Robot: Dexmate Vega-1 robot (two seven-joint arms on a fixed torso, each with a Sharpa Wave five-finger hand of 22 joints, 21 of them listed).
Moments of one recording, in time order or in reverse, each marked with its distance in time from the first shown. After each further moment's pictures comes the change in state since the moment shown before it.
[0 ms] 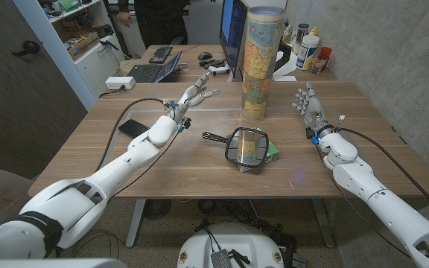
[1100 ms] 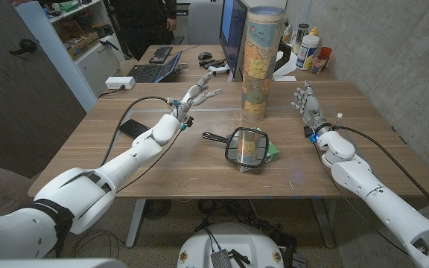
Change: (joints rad) left arm -0.088 -0.059 0.049 0.171 0.027 -0.071 0.017; left_hand 0.013 0.005 -0.075 0.006 -0.030 -0.011 0.000 0.000 0.000 0.000 0.000 0.004 0.000 0.000 0.000 0.000 0.000 0.000 0.000 0.000 0.000; right arm 0.018 0.006 -0.012 -0.006 -0.018 -0.022 -0.025; right_hand 0.005 0.005 -0.004 -0.004 0.004 -0.006 0.006 0.000 0.000 0.000 0.000 0.000 0.000 -0.006 0.006 0.000 0.000 0.011 0.000 -0.011 0.000
